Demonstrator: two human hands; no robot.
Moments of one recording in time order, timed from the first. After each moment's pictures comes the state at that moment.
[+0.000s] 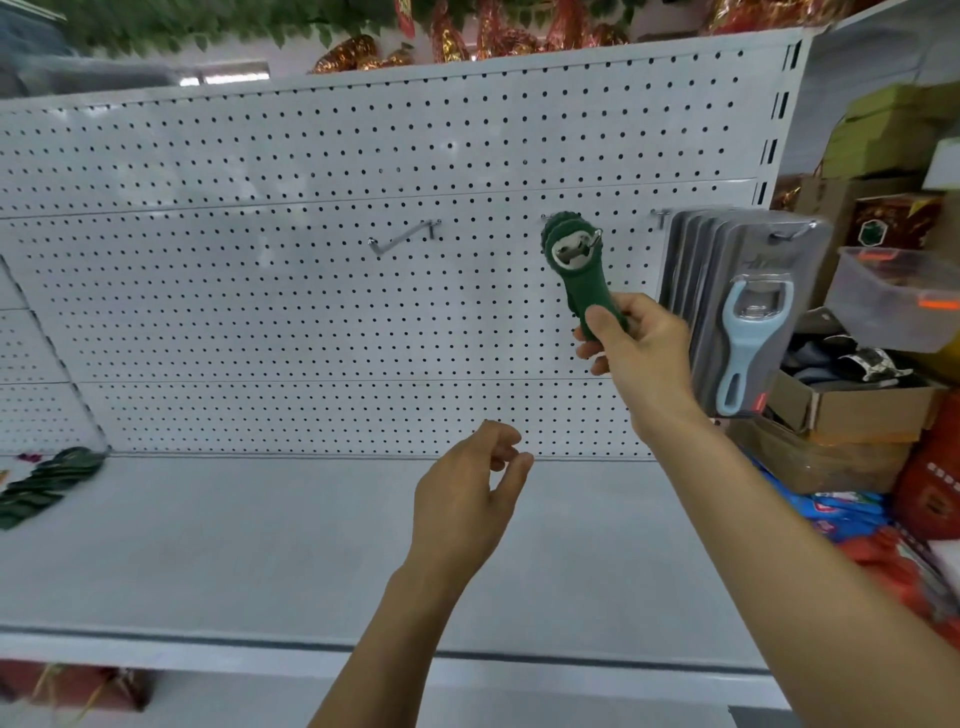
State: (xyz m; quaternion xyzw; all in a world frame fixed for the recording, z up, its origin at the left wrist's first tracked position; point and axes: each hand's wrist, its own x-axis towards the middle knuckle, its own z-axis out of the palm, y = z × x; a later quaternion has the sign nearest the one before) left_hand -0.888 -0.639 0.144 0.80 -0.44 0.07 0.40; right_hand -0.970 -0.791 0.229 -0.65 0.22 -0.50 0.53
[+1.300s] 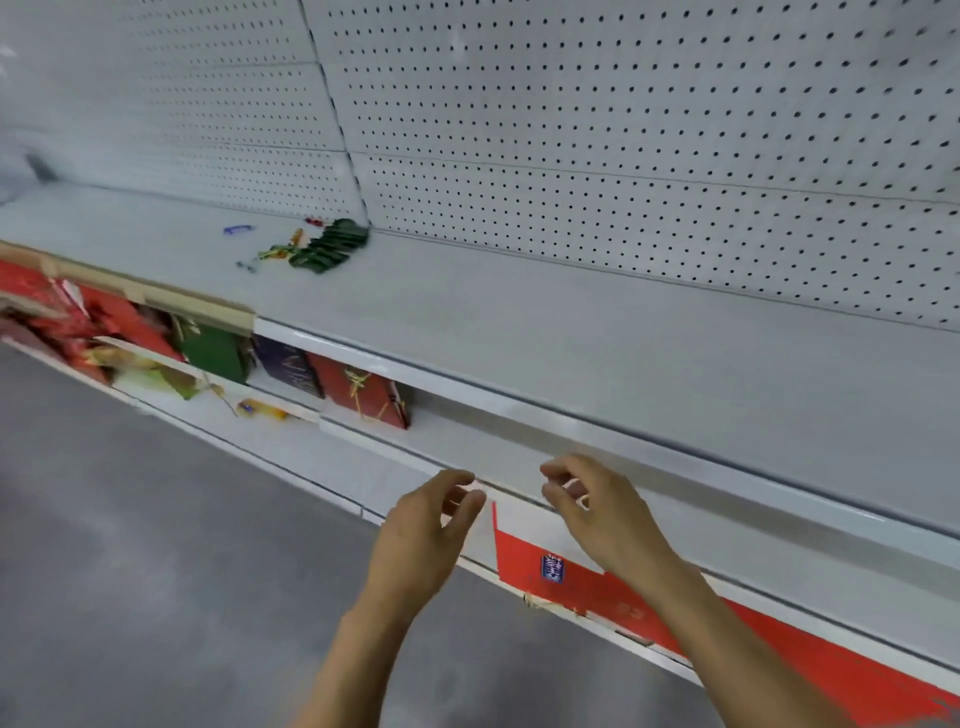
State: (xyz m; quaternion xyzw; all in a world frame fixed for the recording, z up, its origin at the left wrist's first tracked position) left_hand -0.825 -0.296 -0.014 0.92 -0.20 -0.08 0.33; right_hand -0.891 -0.490 -0.013 -0.90 0.15 -0.03 0.40
